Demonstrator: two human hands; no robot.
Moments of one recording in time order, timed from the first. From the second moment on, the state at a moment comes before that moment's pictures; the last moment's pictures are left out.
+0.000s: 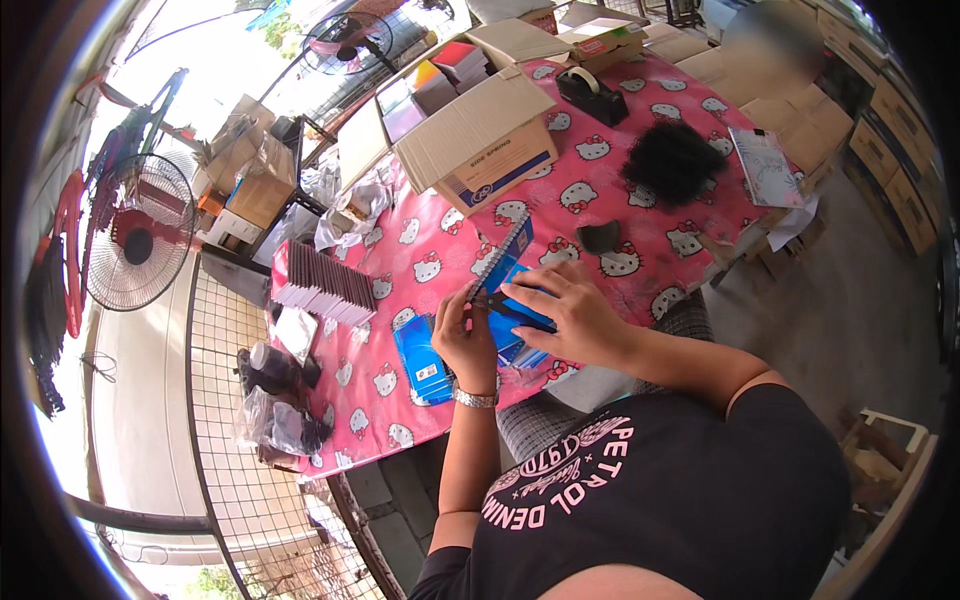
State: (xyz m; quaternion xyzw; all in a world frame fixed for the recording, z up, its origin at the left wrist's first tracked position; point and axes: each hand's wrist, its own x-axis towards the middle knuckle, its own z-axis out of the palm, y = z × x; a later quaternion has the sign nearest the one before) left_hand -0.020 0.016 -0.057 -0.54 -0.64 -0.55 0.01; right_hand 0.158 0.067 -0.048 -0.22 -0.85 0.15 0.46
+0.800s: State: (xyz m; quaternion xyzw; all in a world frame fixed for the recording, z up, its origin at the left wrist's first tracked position) left_hand -0.177 -0.098 -0.171 -0.25 -0.88 -0.37 0.14; right_hand 0.230 0.172 -0.215 -0.45 -0.84 0.16 0.24
